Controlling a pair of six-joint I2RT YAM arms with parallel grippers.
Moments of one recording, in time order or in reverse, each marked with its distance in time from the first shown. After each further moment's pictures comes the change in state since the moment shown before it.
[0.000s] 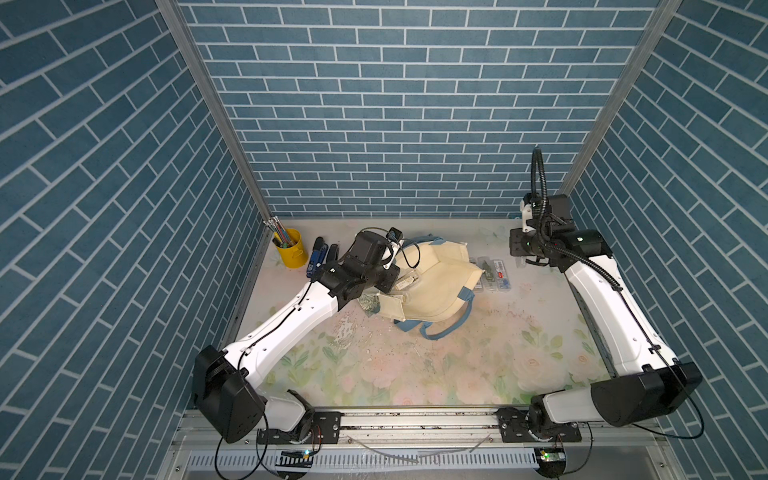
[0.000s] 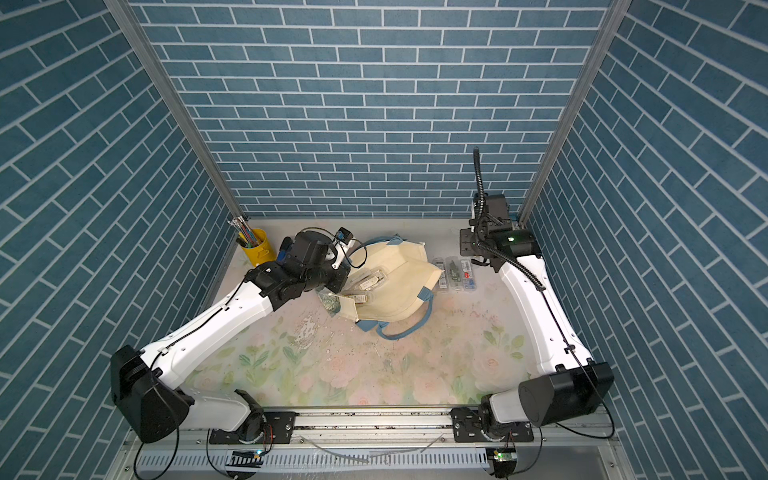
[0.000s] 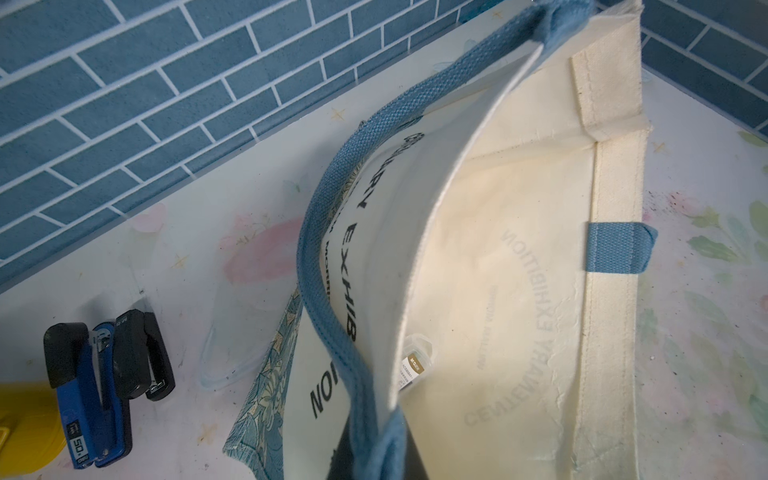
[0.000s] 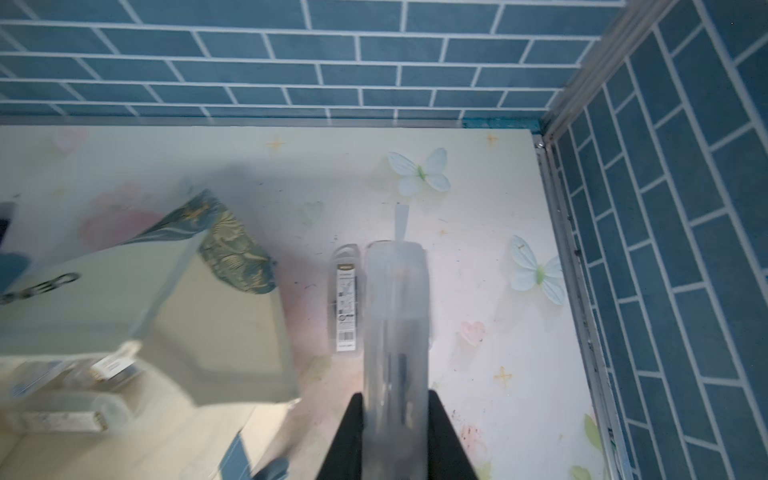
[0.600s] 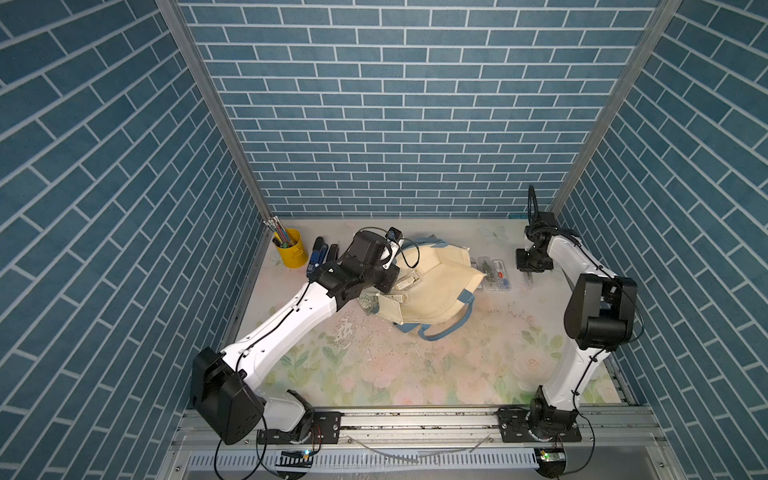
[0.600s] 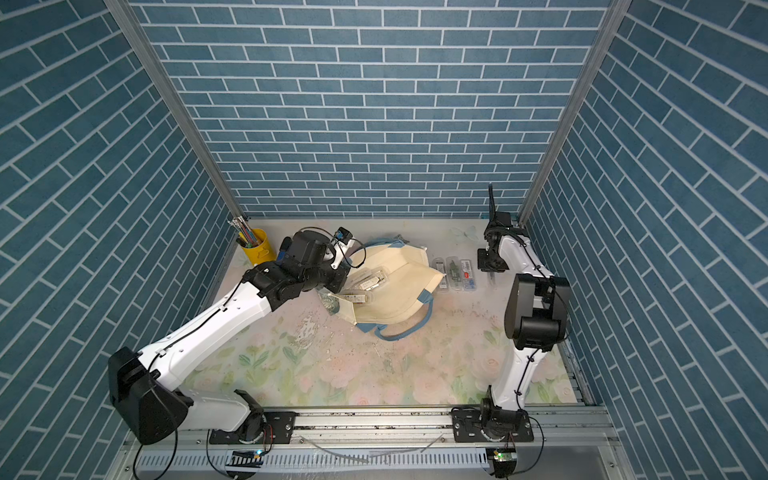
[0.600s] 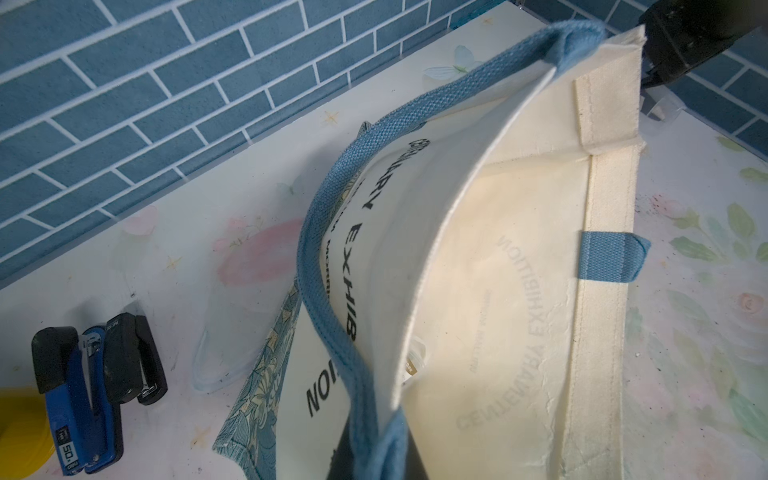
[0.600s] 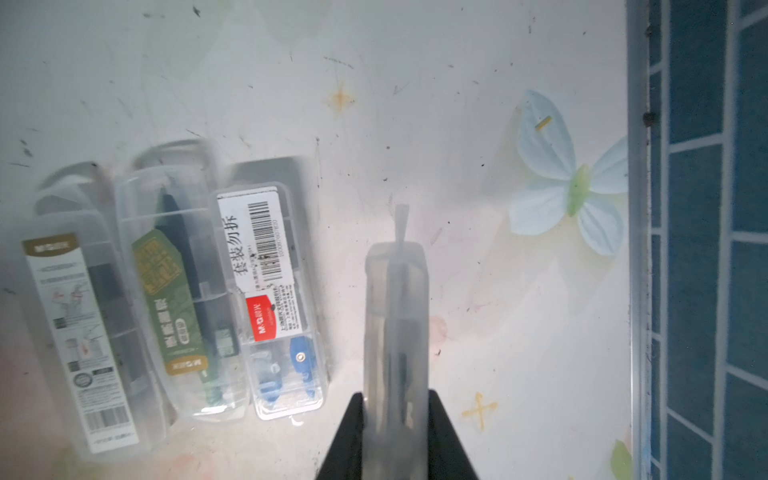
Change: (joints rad) left arm 0.005 -0.010 -0.001 -0.001 0.027 -0.002; right arm -0.235 0.506 -0.013 0.095 -0.068 -0.138
